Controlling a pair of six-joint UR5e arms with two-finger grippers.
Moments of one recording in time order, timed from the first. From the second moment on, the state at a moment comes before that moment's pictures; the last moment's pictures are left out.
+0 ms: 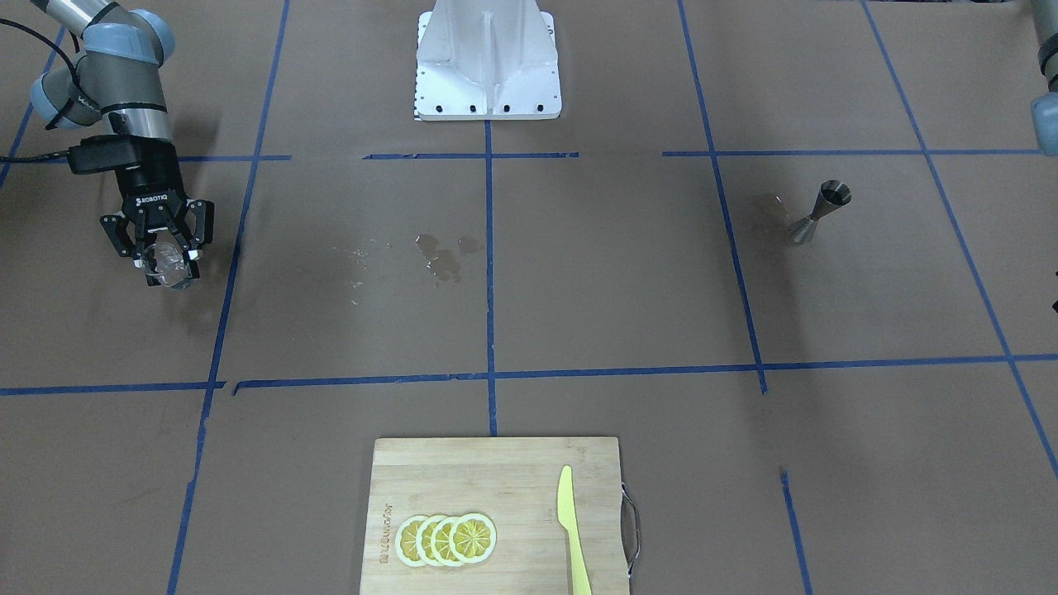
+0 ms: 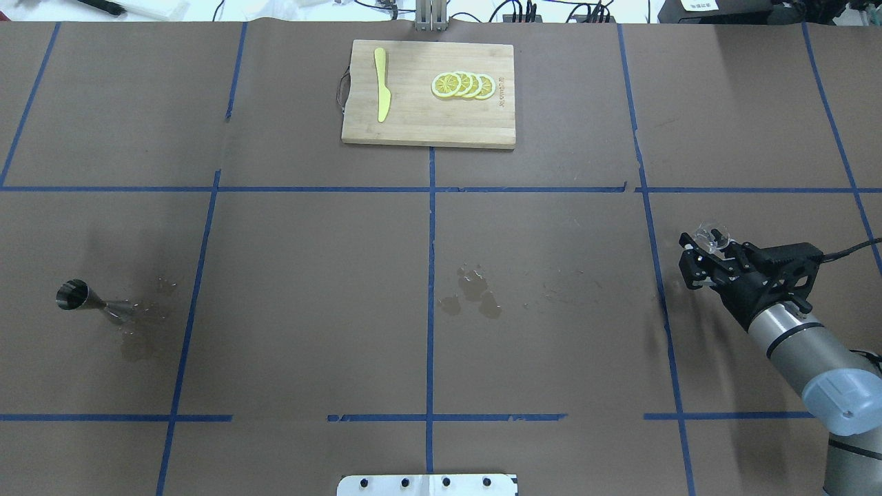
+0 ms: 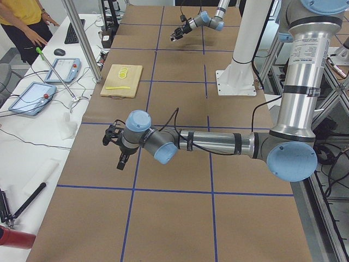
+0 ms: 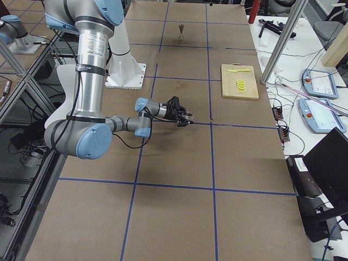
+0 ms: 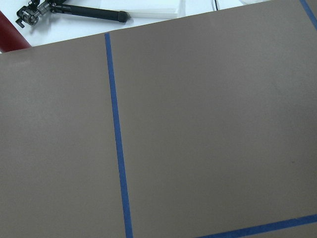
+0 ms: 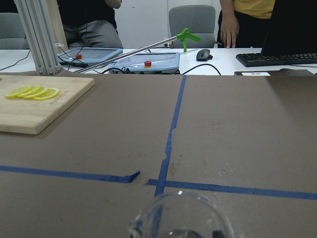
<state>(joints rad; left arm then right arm) -1.41 -1.67 -1.50 -2.19 -2.24 -0.39 0.31 -1.75 1.68 -0.29 0.81 1.08</state>
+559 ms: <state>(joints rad) -1.42 -1.68 -1.52 -2.17 -2.25 -0.39 0.15 -1.74 1.66 -0.30 0.64 1.11</state>
